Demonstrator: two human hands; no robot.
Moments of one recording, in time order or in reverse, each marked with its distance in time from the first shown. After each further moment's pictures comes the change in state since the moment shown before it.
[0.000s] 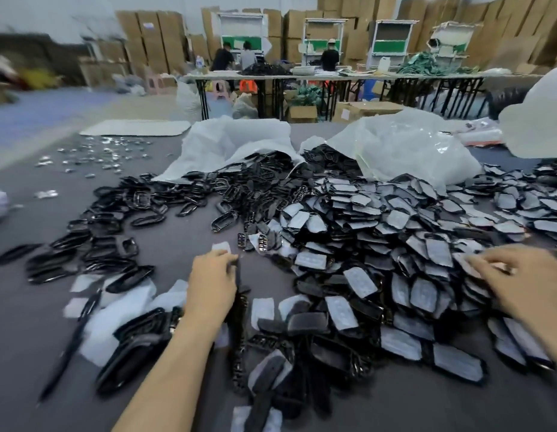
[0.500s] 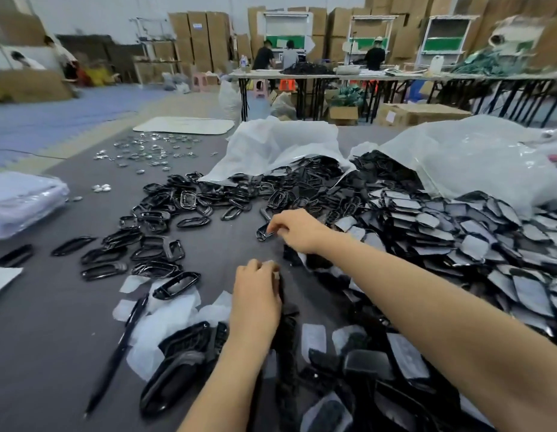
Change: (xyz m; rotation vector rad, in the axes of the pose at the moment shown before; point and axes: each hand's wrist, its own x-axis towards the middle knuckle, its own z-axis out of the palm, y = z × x) left_hand 0.000 -0.001 -0.002 -0.032 0.046 -0.078; right_hand 0.045 -0.311 0.169 0.201 -0.777 -0.720
